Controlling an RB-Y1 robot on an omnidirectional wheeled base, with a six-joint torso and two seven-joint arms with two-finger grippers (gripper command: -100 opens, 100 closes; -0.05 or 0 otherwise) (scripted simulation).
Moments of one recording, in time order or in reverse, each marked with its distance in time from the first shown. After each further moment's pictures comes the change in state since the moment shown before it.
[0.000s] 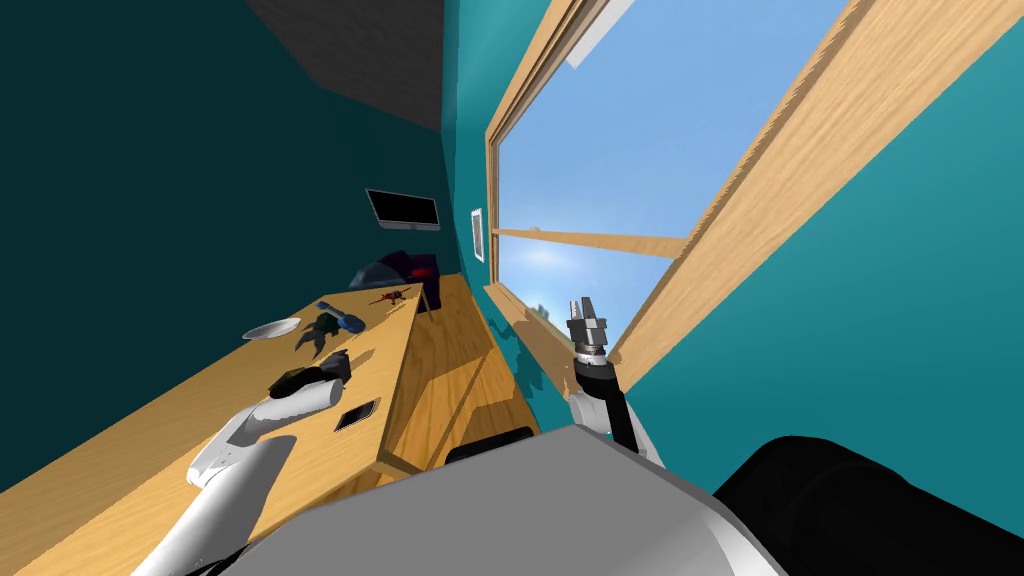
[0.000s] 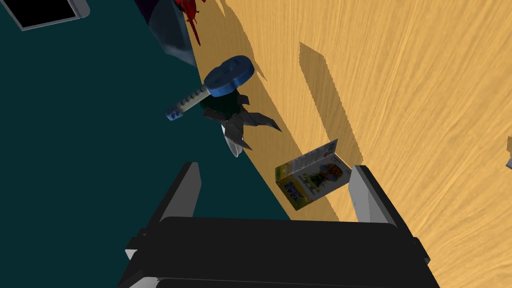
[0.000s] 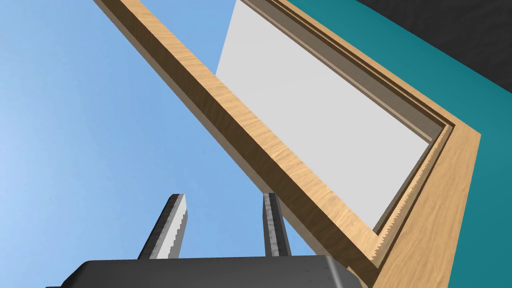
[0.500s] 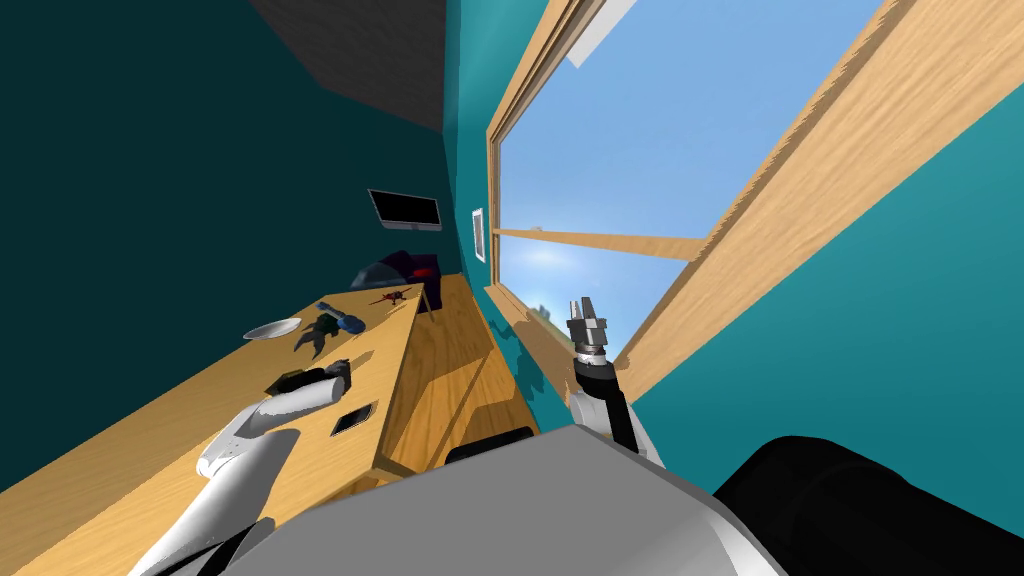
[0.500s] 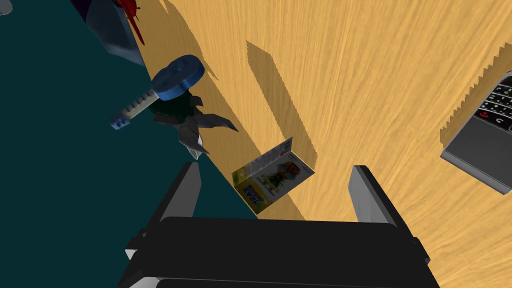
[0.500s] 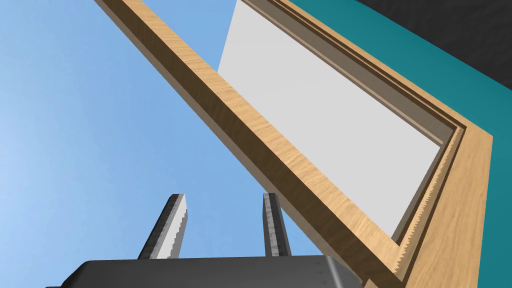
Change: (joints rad) left arm -0.051 0.022 0.004 0.111 0.008 0.114 -0.015; right arm 0.000 0.000 0.000 0.000 0.000 0.000 0.000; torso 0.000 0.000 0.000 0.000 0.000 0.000
